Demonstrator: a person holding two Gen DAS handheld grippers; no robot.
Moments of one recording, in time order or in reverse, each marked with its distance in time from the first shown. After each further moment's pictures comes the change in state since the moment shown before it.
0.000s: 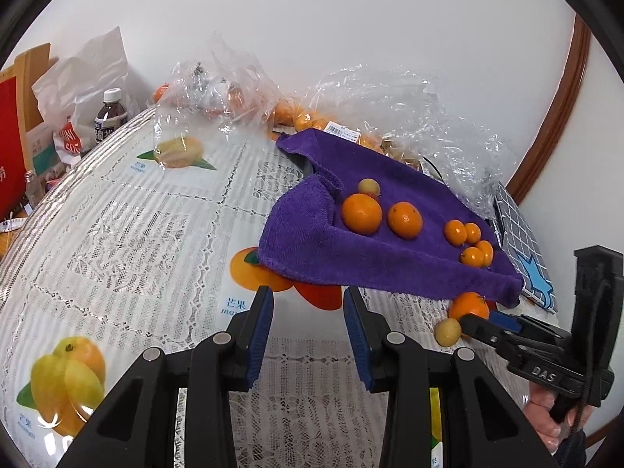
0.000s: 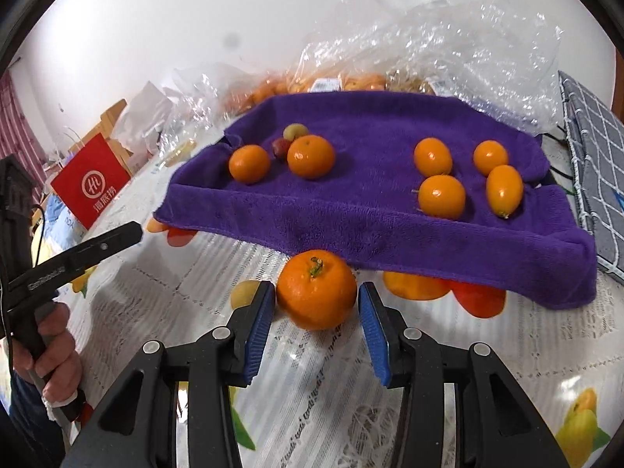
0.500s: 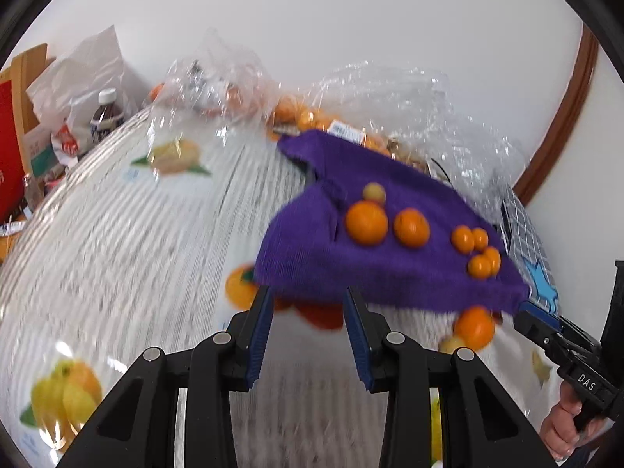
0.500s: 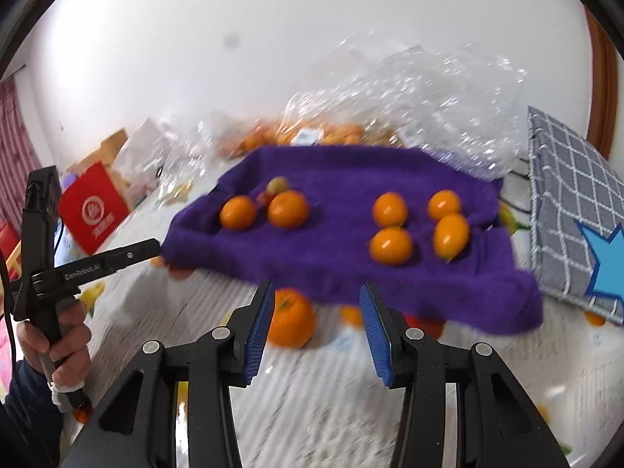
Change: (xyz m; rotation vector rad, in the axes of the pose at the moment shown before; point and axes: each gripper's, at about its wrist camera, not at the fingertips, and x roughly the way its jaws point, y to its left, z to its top) left arm 0.014 -0.003 0.013 -0.007 0.023 0.016; right arm -0.048 -0.012 0.004 -0.014 -0.132 -0.031
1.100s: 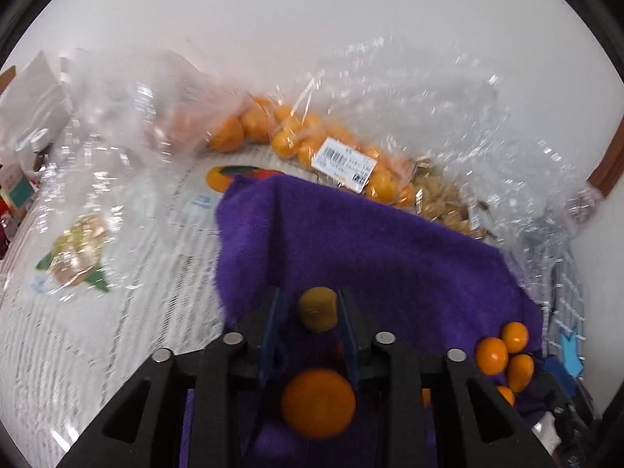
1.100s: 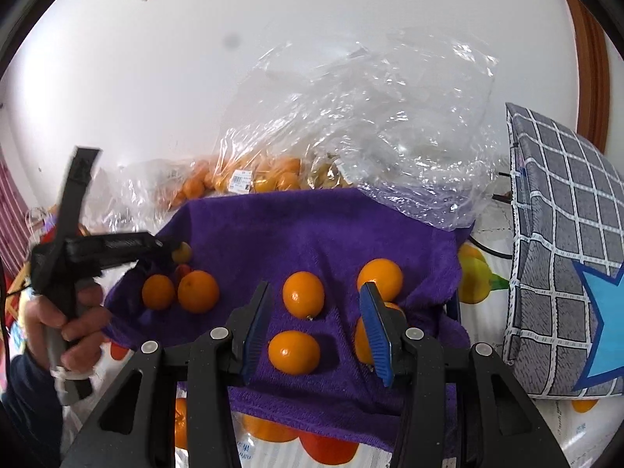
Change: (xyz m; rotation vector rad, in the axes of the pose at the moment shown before) left arm 0.106 -0.057 0.112 -0.045 0.090 0.121; right arm 0.044 -0.084 0.064 0.104 -0.058 -0.042
